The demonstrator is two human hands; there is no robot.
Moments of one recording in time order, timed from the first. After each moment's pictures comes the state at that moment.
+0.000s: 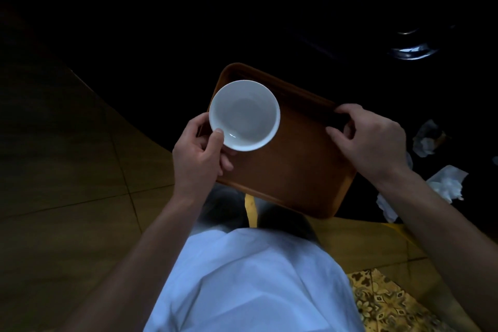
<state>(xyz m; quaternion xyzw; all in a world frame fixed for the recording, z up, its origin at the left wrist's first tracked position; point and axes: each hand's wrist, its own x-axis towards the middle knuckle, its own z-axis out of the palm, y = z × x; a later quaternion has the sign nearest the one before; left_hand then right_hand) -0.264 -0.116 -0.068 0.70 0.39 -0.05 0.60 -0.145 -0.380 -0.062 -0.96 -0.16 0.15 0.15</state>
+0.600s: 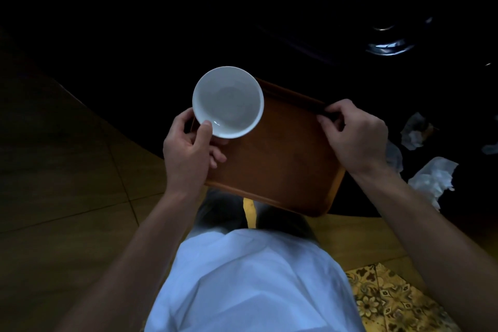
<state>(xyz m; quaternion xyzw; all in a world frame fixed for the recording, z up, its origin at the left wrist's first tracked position) -0.243 -0.120 -0.070 0.66 0.42 -0.03 0.62 -0.150 -0.384 -0.086 -0.97 -0.10 0.07 0.20</state>
